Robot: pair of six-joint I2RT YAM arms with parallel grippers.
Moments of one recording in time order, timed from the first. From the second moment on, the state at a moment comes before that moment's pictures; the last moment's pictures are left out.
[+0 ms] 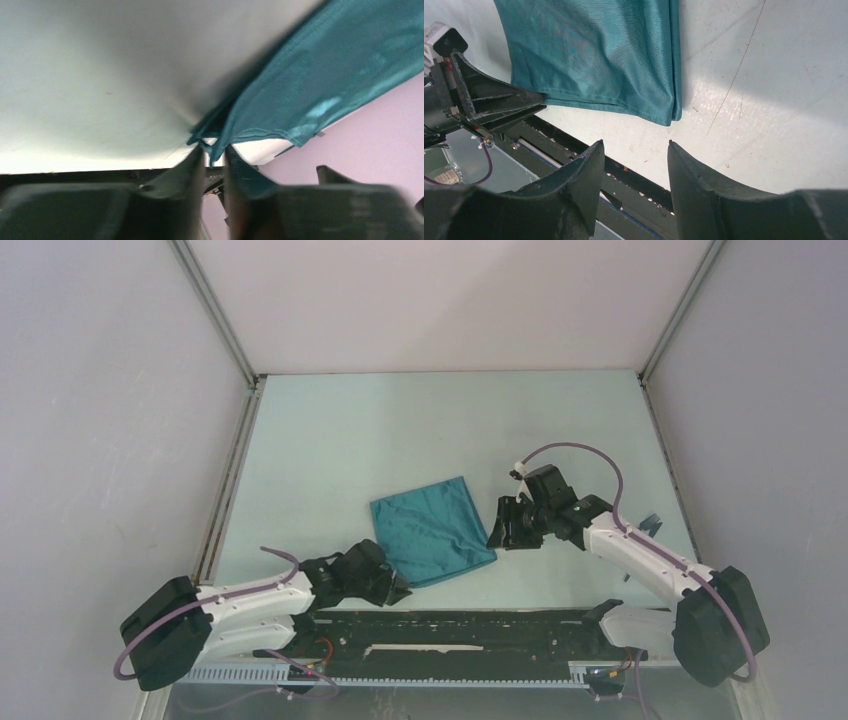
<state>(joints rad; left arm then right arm) -0.92 1.00 0.25 -0.26 0.04 -2.07 0.52 1.18 0.71 -0.52 -0.32 0.54</state>
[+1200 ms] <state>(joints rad) -0.68 0.24 0.88 -0.95 -0.64 -0.87 1.19 2.04 1.64 -0.81 -0.04 0.81</state>
